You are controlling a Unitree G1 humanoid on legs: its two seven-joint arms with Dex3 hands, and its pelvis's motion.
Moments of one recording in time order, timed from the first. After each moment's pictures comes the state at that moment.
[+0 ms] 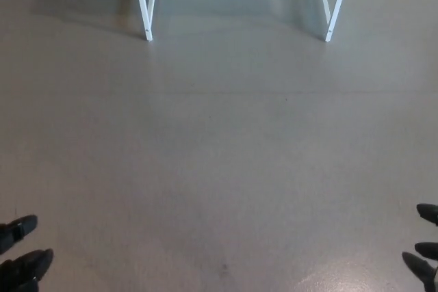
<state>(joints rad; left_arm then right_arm) 0.06 0.34 0.33 0.57 -0.09 -0.01 -0.27 0.10 -0.34 -0.13 0.39 -0.09 -0.02 0.06</state>
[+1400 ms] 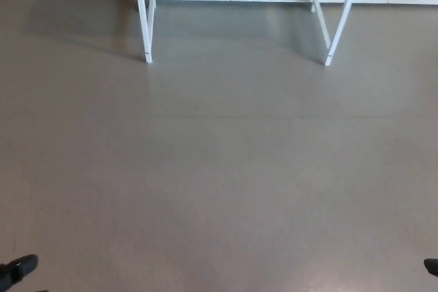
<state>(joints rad) 0.22 0.35 0.30 0.52 -0.14 -0.01 -0.33 0.28 -0.35 -0.11 0.37 -0.08 -0.06 0.07</state>
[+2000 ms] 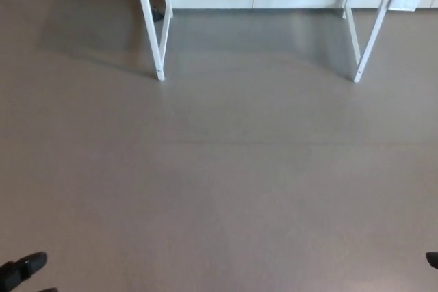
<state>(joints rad) 0.20 0.34 0.29 0.53 -0.14 -0.01 -0.33 0.28 -0.37 -0.10 0.36 -0.08 -0.06 0.07</state>
